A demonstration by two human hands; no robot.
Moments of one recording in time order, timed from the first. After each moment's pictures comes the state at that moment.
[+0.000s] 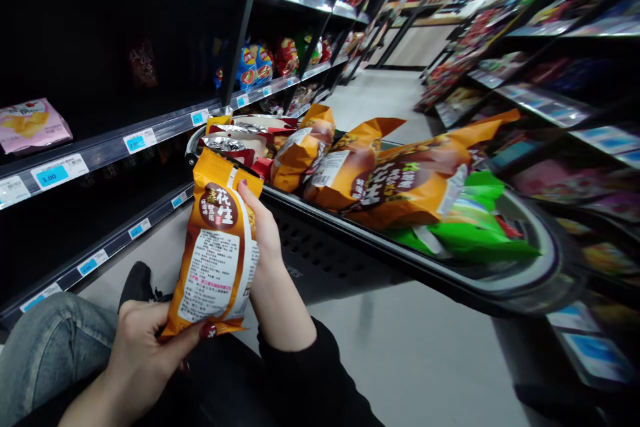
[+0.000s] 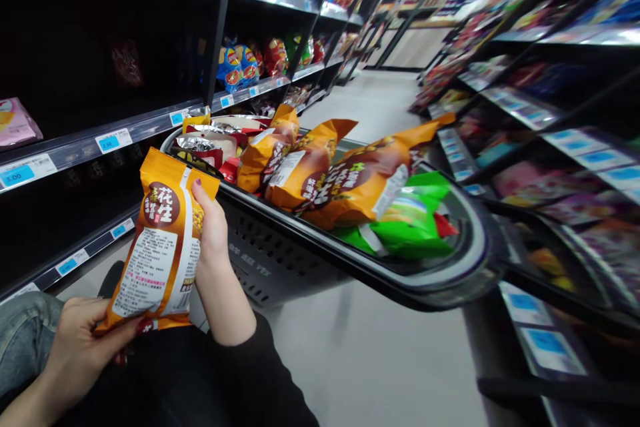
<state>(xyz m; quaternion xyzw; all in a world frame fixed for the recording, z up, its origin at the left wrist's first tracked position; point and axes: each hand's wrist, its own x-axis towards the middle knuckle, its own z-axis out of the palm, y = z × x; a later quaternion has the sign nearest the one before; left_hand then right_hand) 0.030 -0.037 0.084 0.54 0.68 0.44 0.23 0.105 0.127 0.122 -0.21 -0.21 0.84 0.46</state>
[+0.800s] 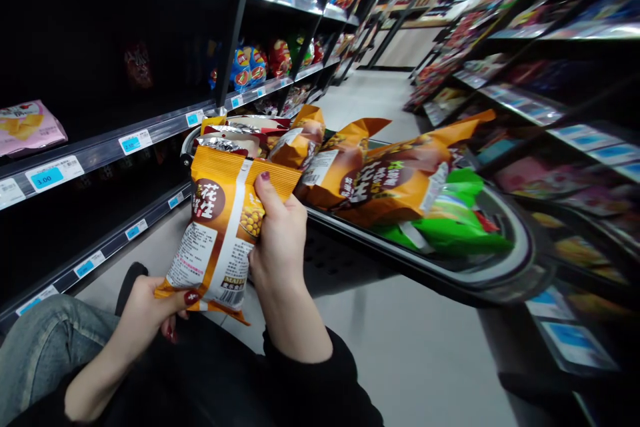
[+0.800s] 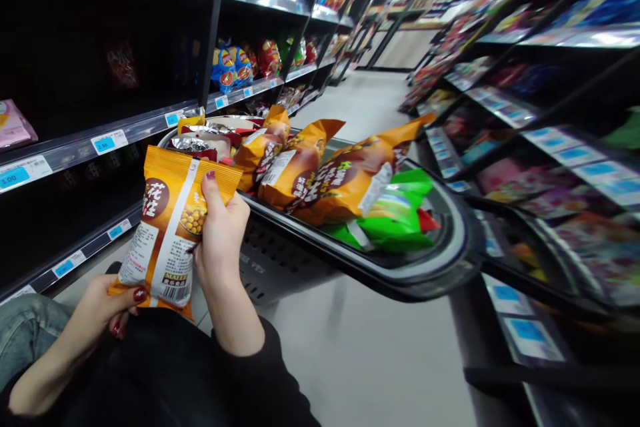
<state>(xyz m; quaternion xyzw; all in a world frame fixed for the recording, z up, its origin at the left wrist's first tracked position) 0.016 -0.008 0.062 0.31 0.61 0.50 0.52 0.113 0.119 0.136 -0.23 -0.31 0.64 0.66</state>
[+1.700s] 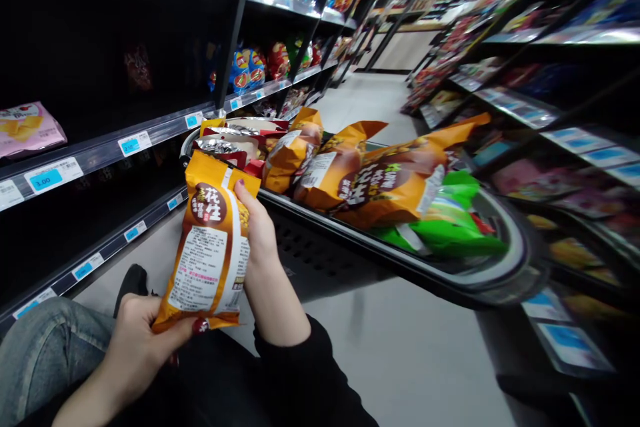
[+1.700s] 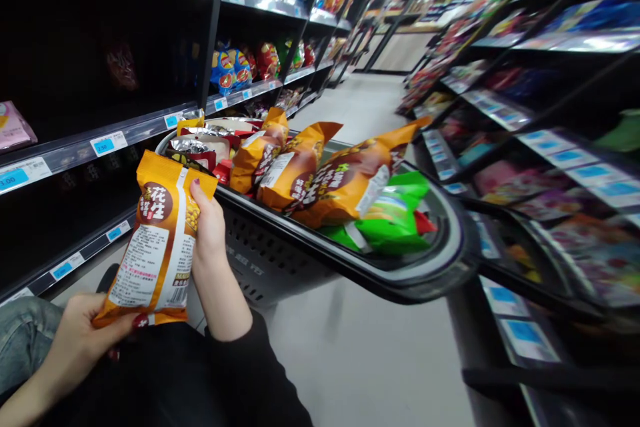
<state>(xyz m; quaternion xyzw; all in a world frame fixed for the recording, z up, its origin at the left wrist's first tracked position) 0.020 -0.030 0.083 0.45 0.67 0.45 0.39 0.106 0.137 0.112 -0.22 -0.27 0.79 0.50</state>
